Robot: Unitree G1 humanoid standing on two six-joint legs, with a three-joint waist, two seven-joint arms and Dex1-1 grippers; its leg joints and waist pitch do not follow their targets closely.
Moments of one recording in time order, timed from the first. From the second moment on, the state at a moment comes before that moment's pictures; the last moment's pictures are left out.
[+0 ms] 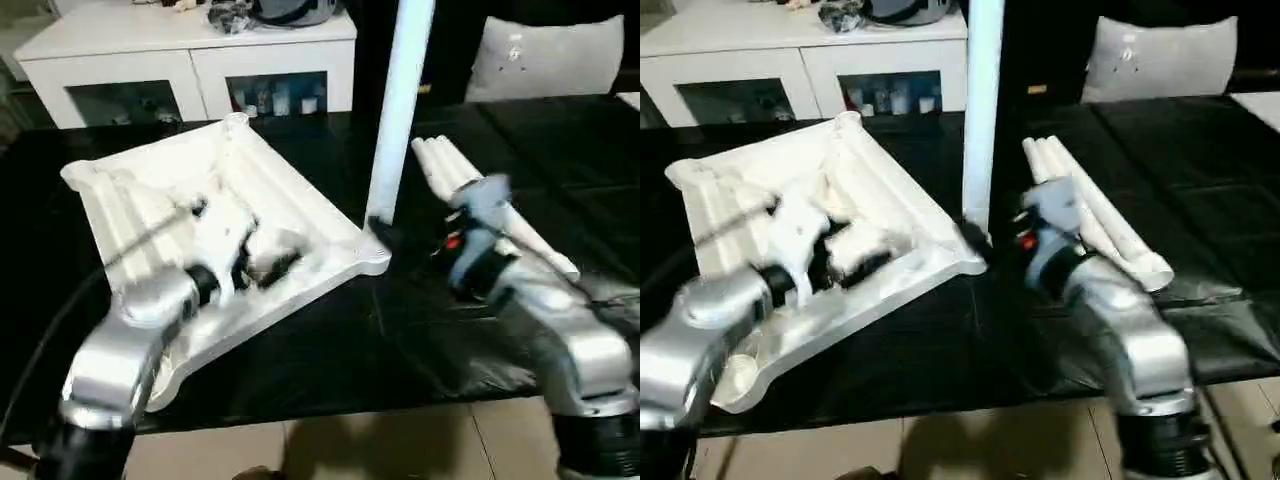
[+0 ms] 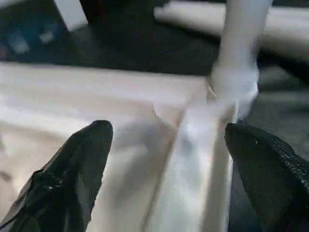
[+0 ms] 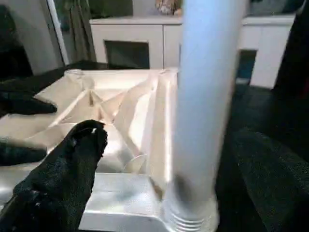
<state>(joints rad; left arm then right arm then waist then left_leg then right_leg) -0.23 0.37 -0.09 -0.28 -0.13 0.64 -0.54 -0.29 -0.29 0.04 -0.23 0.34 0.56 0.46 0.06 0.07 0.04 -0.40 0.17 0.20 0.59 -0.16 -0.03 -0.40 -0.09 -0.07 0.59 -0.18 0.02</state>
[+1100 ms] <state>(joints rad) -0.24 0.45 -0.05 -0.28 -0.19 0.65 -0.57 -0.34 -0.28 0.08 -0.19 0.39 0.70 0.50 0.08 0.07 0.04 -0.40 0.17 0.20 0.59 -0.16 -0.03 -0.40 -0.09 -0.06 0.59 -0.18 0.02</state>
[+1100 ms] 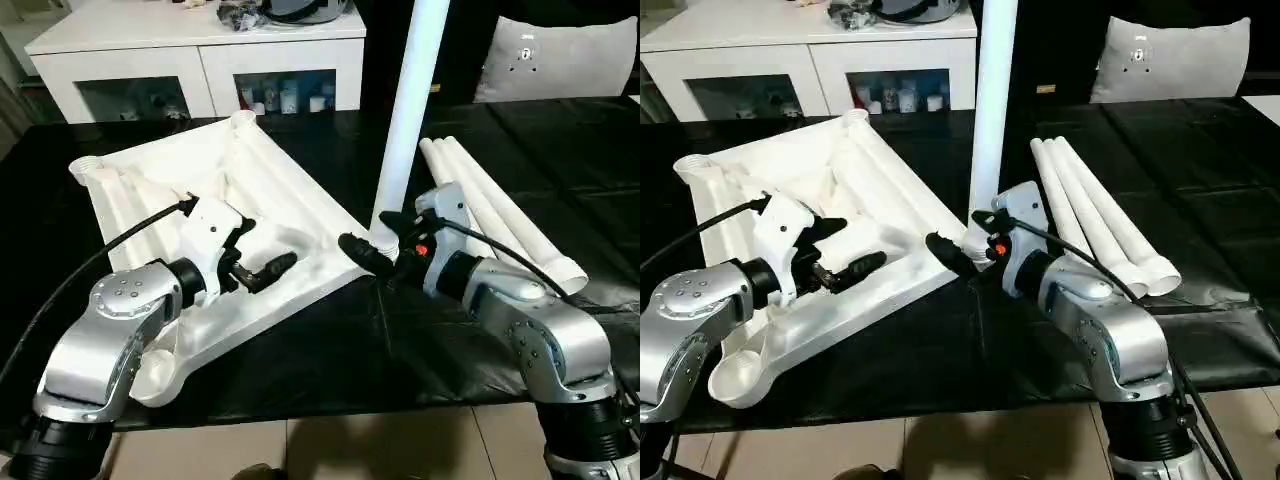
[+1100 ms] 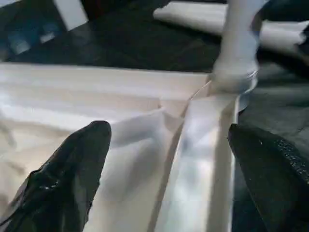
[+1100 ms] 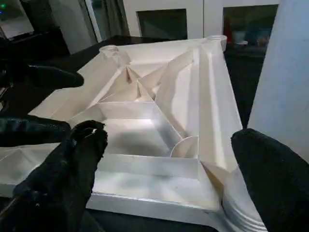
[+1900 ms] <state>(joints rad) -0.25 0.73 0.01 -0.04 -0.03 0.80 -0.50 -0.31 -0.43 0.24 -0.14 0.34 0.73 0.68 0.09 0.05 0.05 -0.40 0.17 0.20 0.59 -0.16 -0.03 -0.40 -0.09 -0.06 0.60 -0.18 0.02</state>
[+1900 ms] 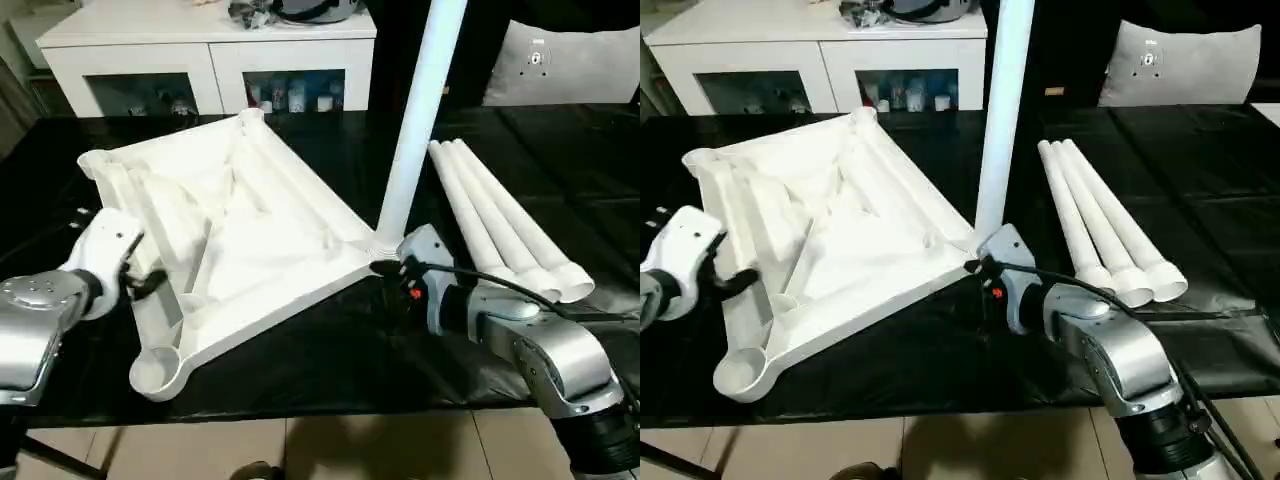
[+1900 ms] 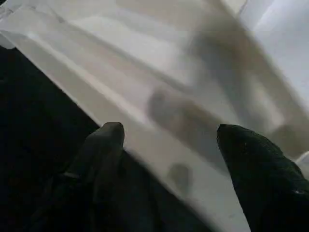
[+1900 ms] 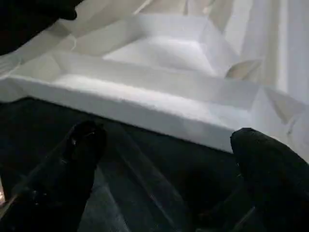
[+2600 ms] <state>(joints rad) -0.28 0.92 -0.29 0.00 -0.03 0.55 -1.01 -0.50 -0.25 0.30 0.28 0.20 0.66 0.58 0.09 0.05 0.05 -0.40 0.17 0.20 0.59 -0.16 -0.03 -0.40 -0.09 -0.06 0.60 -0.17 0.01</state>
